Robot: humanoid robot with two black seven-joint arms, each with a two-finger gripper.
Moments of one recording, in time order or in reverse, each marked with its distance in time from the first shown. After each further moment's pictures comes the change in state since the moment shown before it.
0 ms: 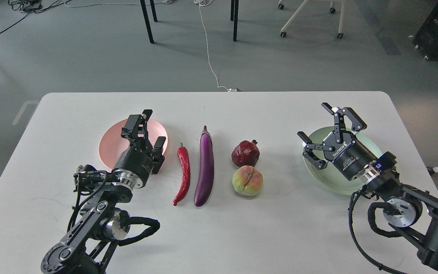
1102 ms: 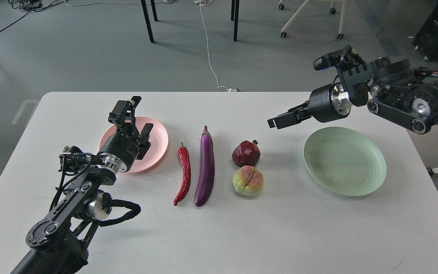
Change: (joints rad) left arm -0.146 0.111 0.001 0.165 -0.065 -0.108 -0.051; right arm 1.002 0.218 -0.999 -0.253 -1.221 -0.111 0.000
